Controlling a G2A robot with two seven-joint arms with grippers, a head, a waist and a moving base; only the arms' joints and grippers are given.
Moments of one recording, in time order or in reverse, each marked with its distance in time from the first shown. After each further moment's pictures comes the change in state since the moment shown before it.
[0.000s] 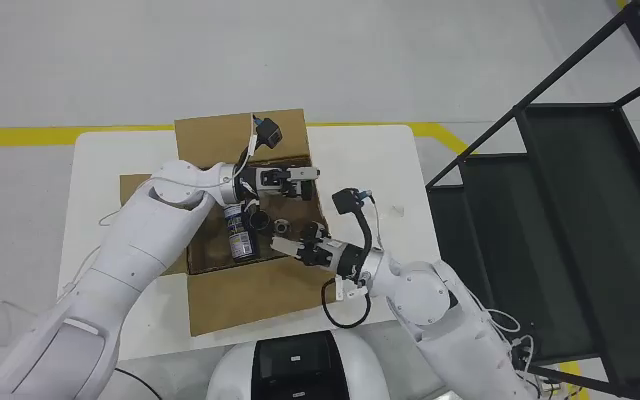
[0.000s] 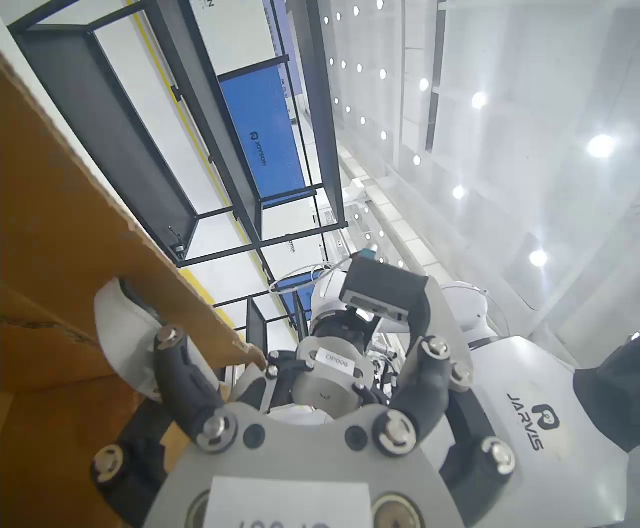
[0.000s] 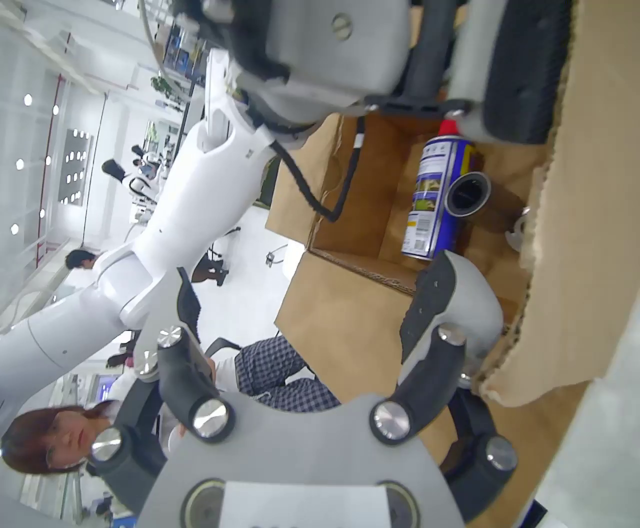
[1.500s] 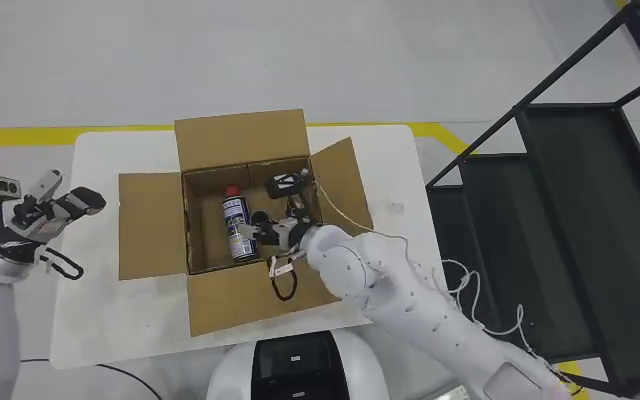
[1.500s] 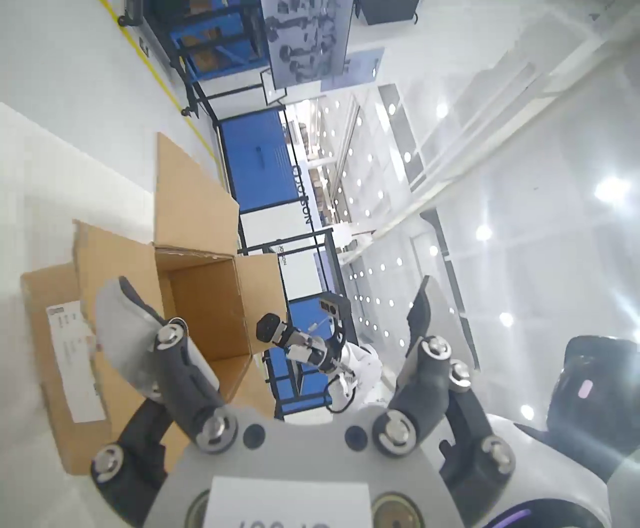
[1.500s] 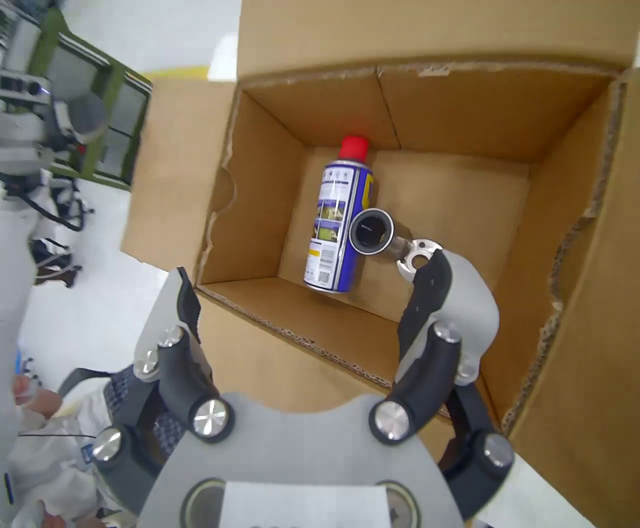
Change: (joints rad) left arm 0.782 0.280 -1.131 -0.321 0.077 0.071 0.139; right arm 0.508 -0.090 -0.451 0.284 -0.438 0.411 0.163
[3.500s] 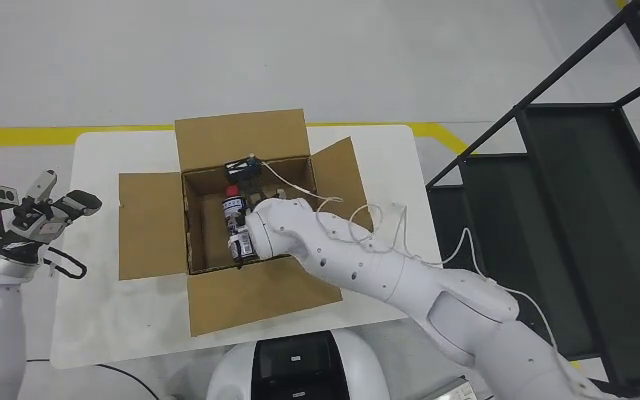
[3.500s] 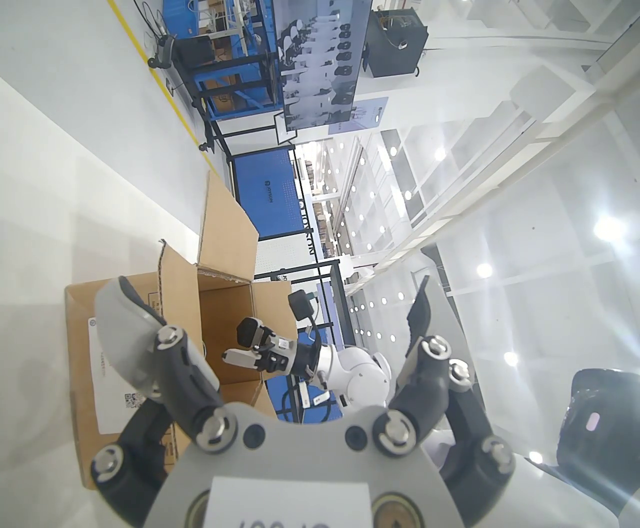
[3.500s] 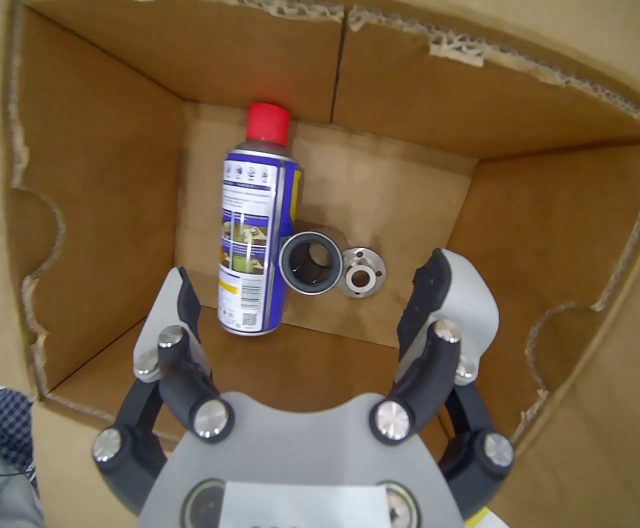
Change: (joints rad) left arm -0.002 -0.006 0.014 0.043 -0.001 -0.019 0.063; right arm 0.430 -0.231 -0.324 0.542 -0.074 0.274 0.198
